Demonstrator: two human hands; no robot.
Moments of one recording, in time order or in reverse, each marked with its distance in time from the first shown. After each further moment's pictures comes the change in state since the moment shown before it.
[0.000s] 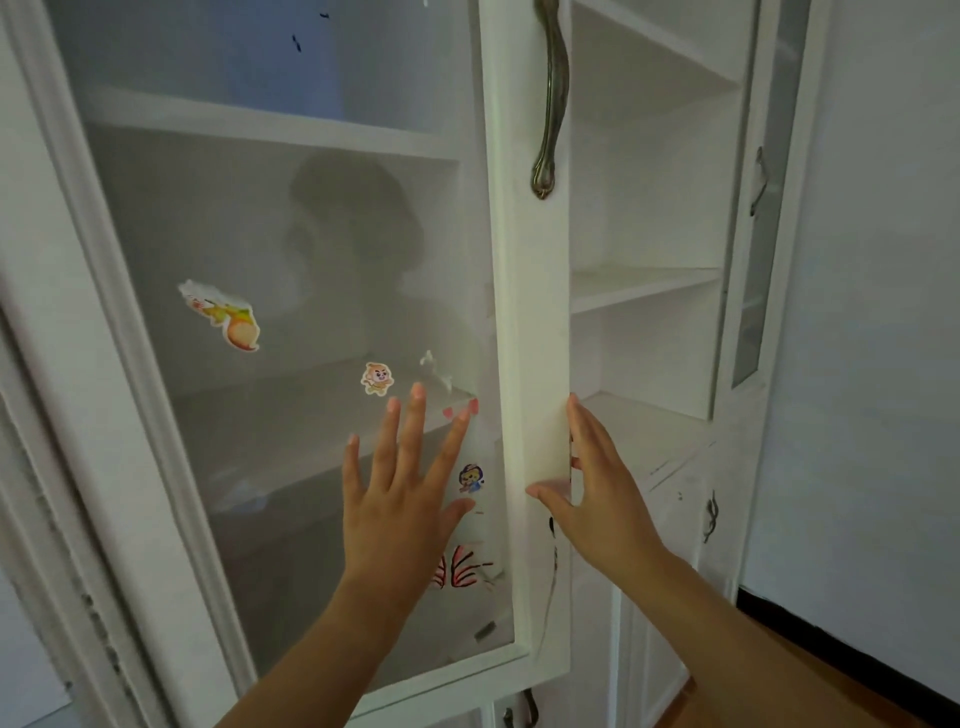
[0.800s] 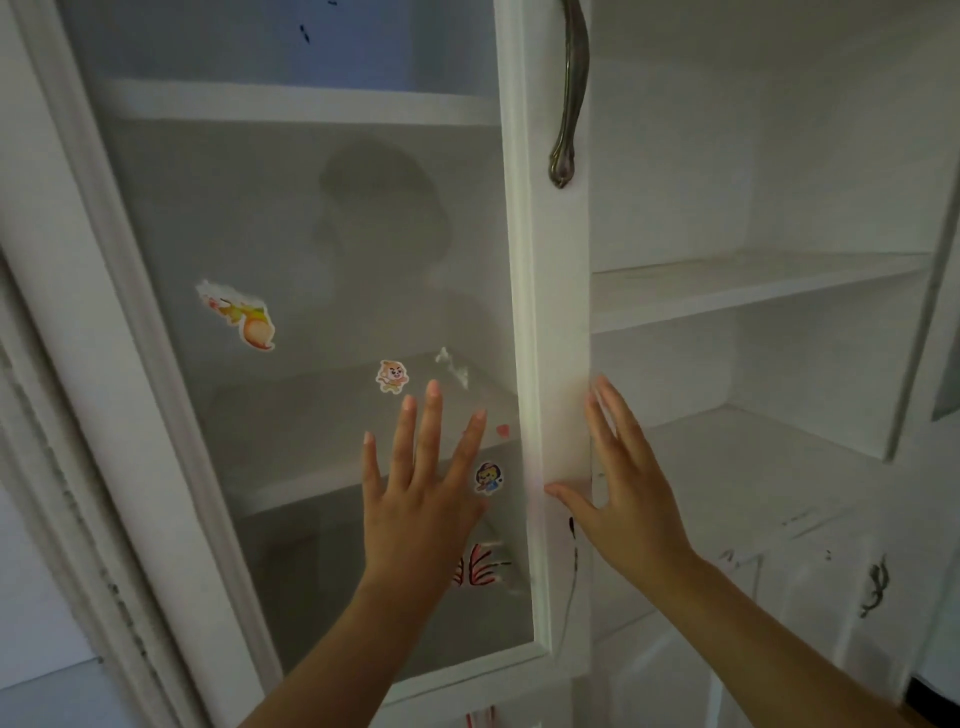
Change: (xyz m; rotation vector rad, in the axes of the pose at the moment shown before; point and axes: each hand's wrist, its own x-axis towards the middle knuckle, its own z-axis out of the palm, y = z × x) left_hand 0.025 -0.005 0.042 0.245 -0.058 -0.145; right_hand 0.077 0.047 0.040 -0.023 0.051 -0.369
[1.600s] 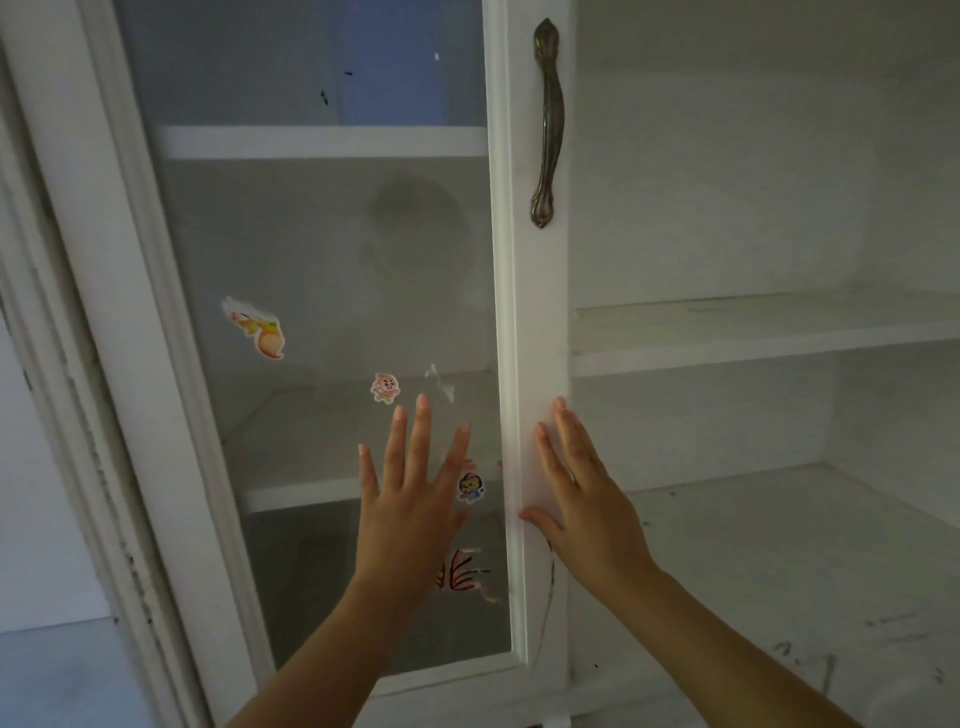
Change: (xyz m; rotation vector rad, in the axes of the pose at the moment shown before) left_hand 0.018 0.008 0.015 0.120 -0.127 -0.125; right_hand 0.035 0.035 0.042 -0.042 -0.107 -0.244
